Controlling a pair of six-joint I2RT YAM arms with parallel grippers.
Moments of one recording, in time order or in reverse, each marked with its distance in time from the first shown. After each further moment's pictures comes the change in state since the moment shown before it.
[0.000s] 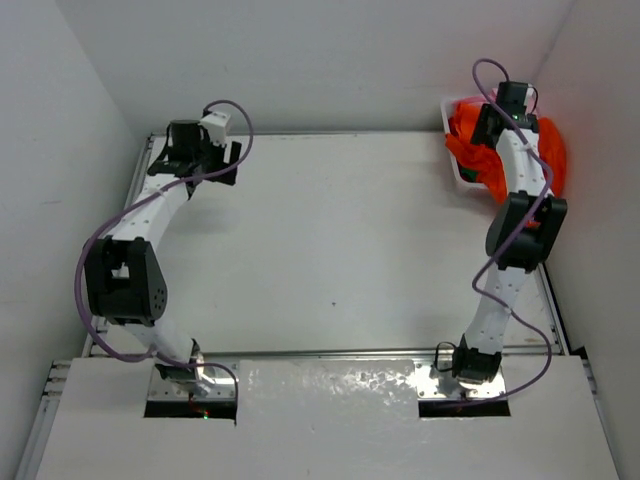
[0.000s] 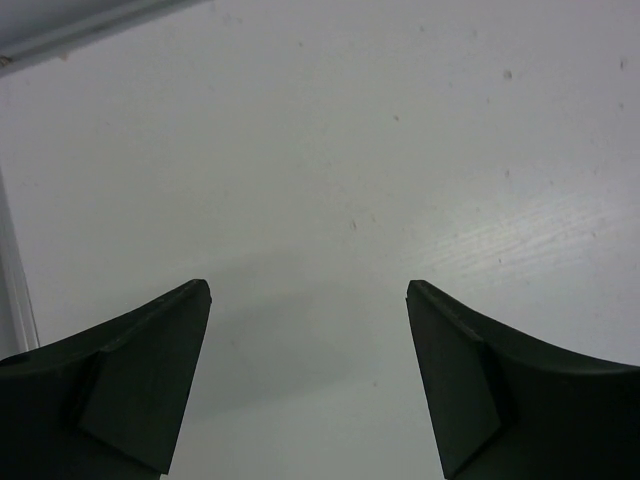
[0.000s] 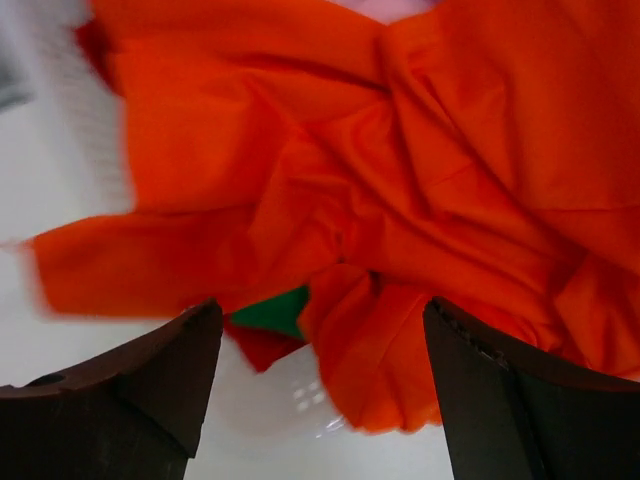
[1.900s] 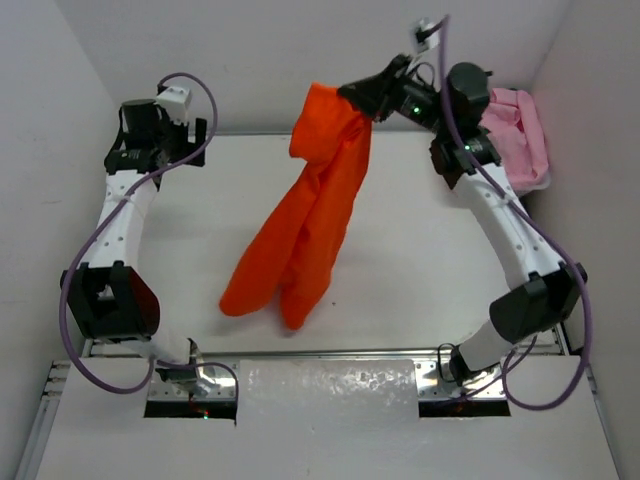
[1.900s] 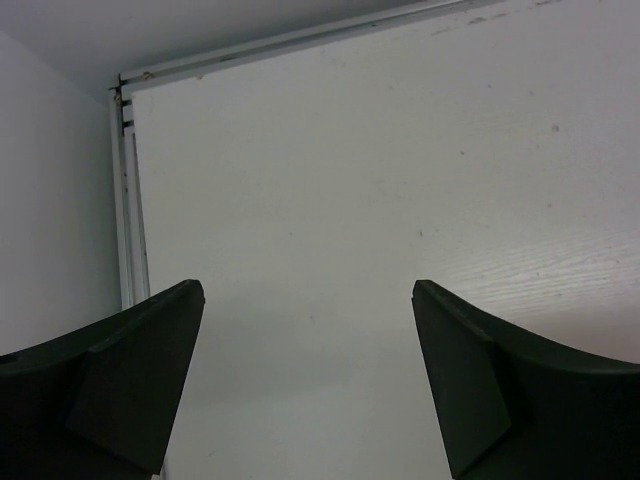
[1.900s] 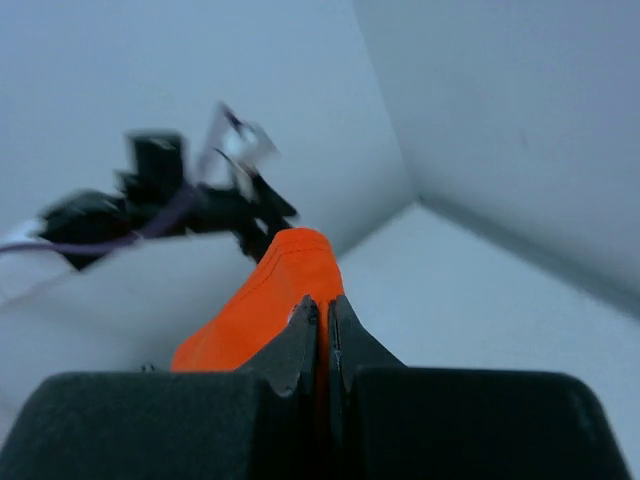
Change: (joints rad) left arm 0.105 -0.109 0.145 -0.190 0.003 0.007; right arm 0.506 -0.510 -0.254 0.711 -0.944 0.398
